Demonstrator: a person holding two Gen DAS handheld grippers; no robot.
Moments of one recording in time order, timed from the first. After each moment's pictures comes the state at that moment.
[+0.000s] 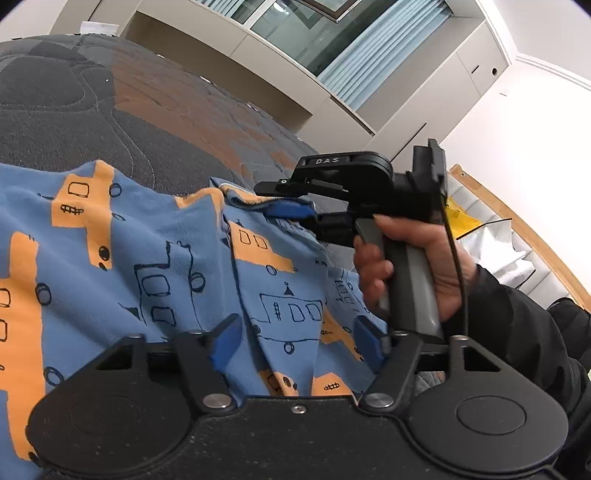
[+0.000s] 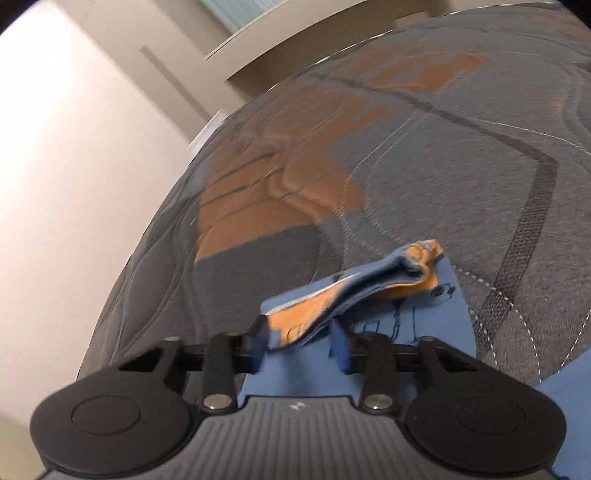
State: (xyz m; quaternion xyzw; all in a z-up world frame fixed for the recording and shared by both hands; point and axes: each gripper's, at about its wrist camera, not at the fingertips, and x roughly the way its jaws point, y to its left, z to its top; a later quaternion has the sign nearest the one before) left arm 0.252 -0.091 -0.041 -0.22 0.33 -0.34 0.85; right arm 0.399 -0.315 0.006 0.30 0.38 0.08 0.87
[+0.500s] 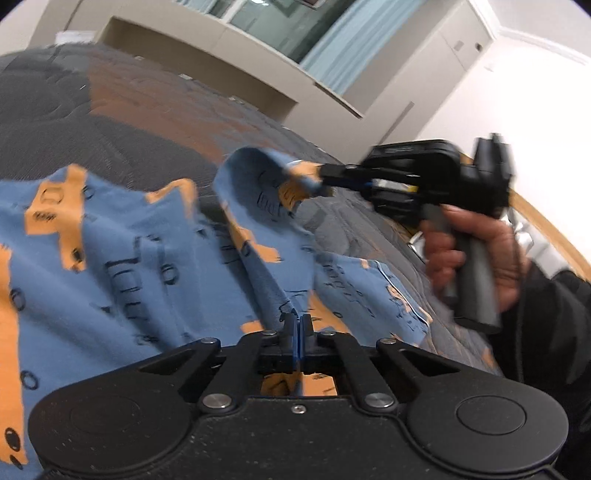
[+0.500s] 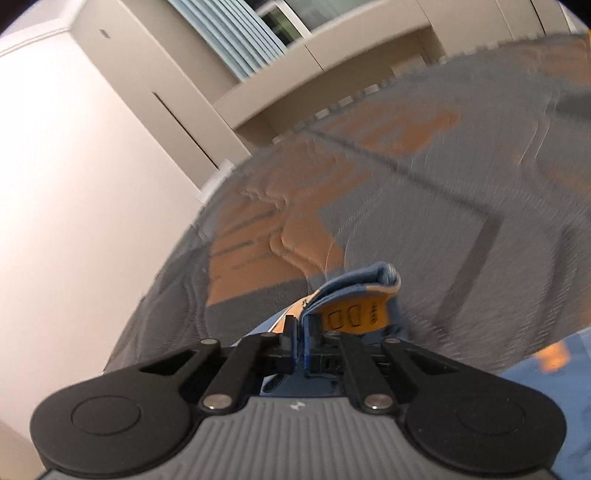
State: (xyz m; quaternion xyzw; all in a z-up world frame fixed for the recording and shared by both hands) left arm 0.246 -0.110 -0.039 -0.17 0.33 -0.37 0.85; right arm 0.334 -0.373 0.050 0.29 0.30 0.08 0.90
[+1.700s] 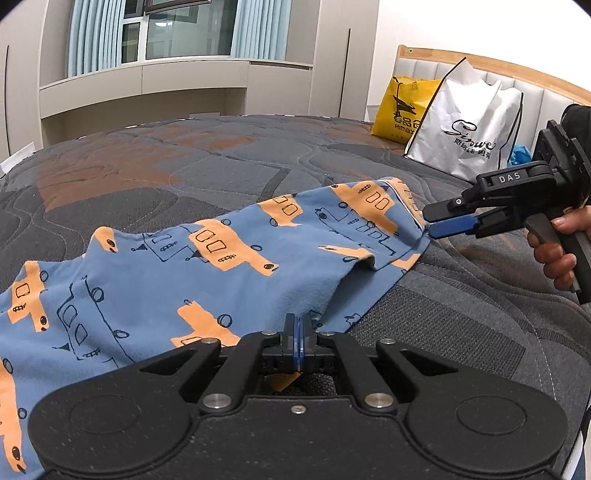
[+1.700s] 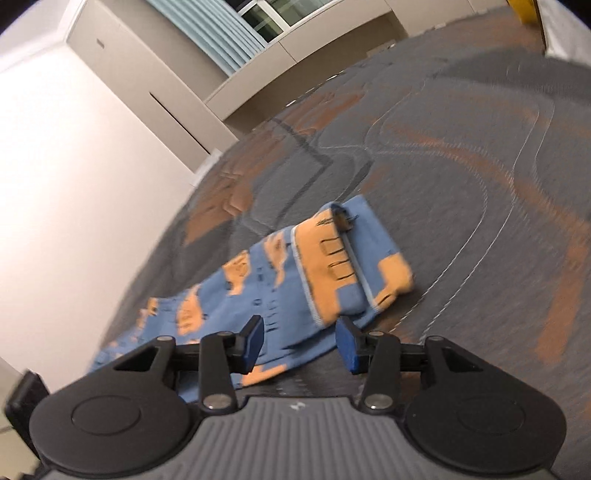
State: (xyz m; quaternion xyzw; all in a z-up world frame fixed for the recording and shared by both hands) left arm 0.192 -0.185 -0.029 0.07 0.29 -0.36 0.88; right arm 0.155 -0.505 -0.010 0.33 0.33 0.10 0.88
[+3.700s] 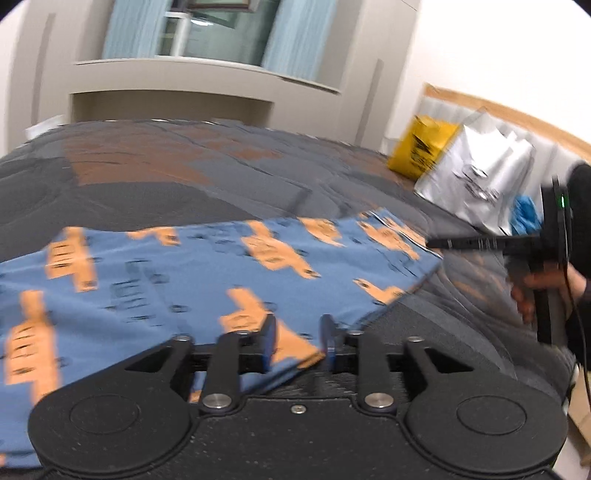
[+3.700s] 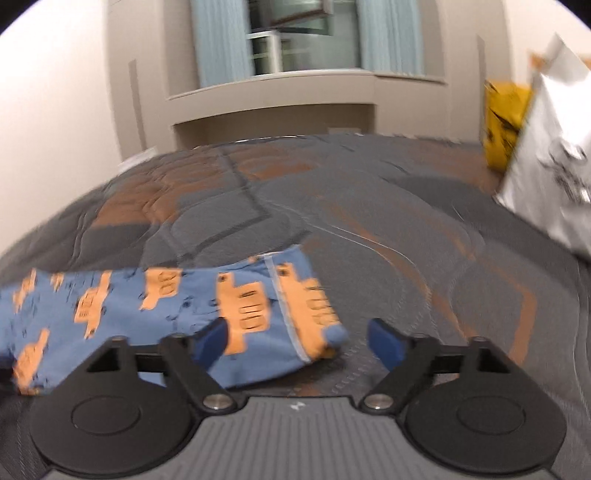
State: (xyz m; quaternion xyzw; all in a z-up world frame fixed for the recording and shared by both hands) left arm 0.178 -0.129 -0.013 -0.02 0.29 -0.33 0.90; right arm 0.150 -0.443 0.015 0.06 0.28 -0.07 0.95
